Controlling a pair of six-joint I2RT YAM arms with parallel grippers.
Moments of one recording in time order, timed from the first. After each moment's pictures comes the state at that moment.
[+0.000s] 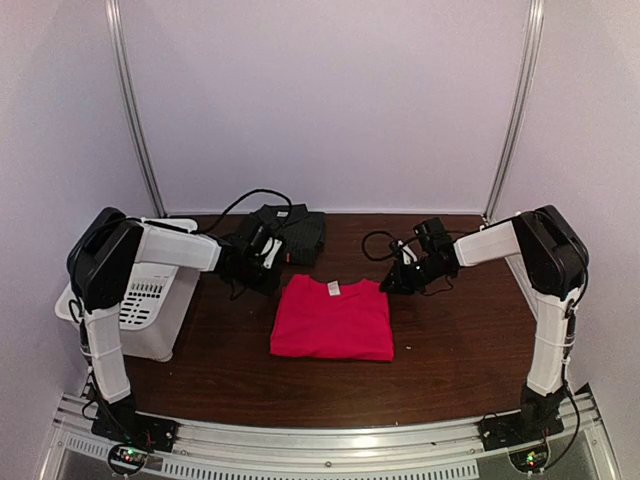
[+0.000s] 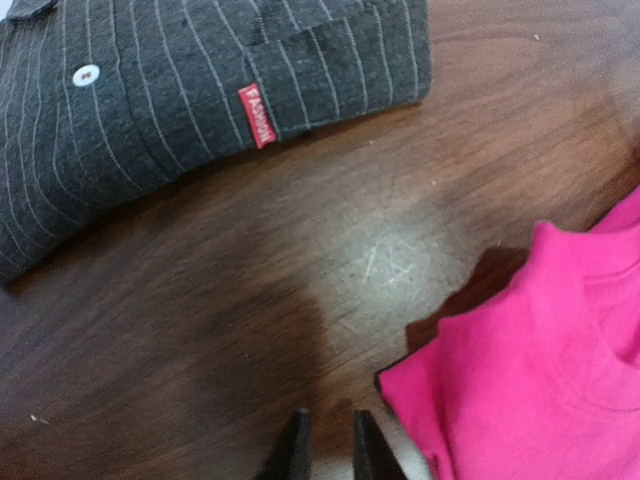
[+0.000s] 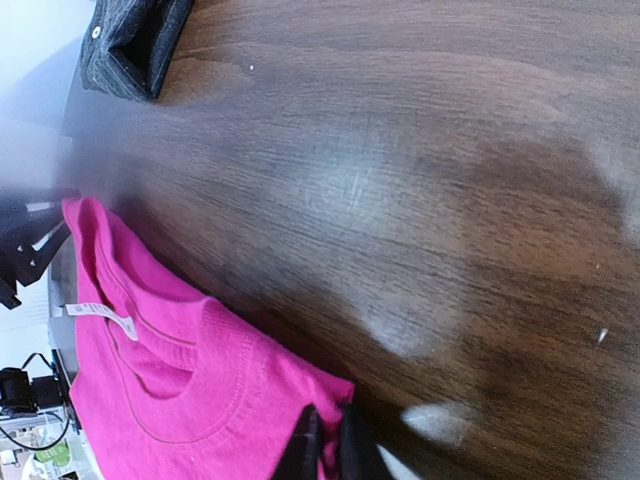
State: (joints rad) left arm -0.62 1.99 1.26 -0.22 -0.05 -0.08; right arm 0.37 2.03 1.20 -0.12 -0.54 0.41
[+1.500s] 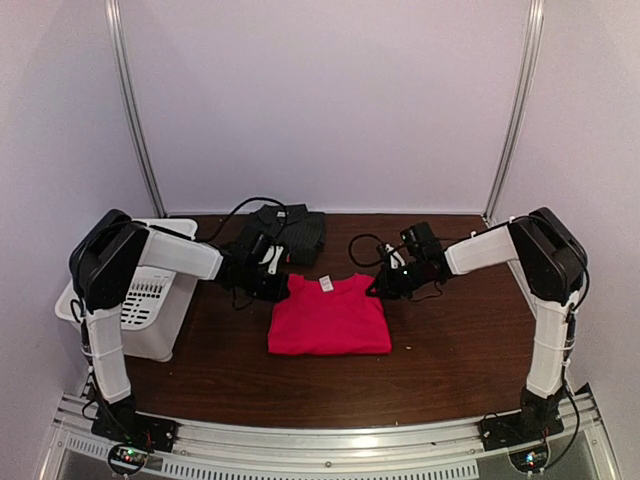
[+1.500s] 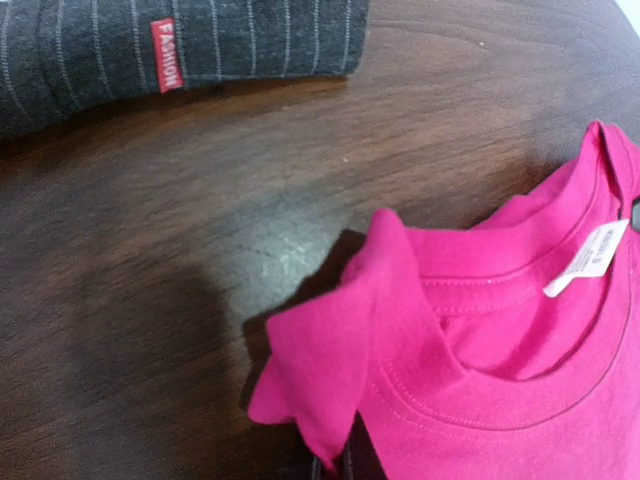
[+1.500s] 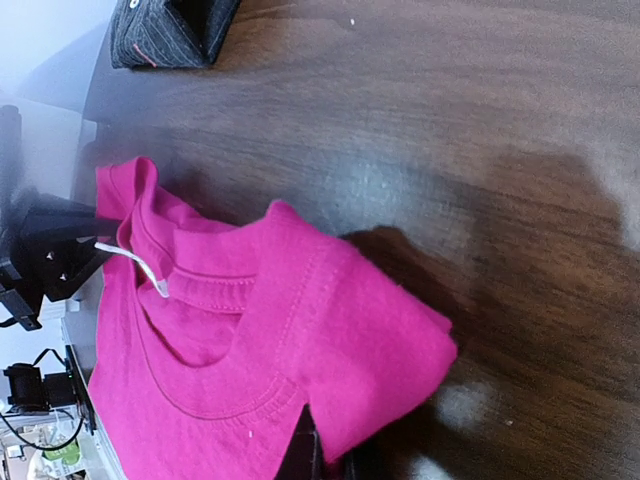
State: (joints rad) left arm -0.62 2.00 1.18 -0.08 0.15 -0.32; right arm 0.48 2.01 1.15 -0.03 -0.52 0.52
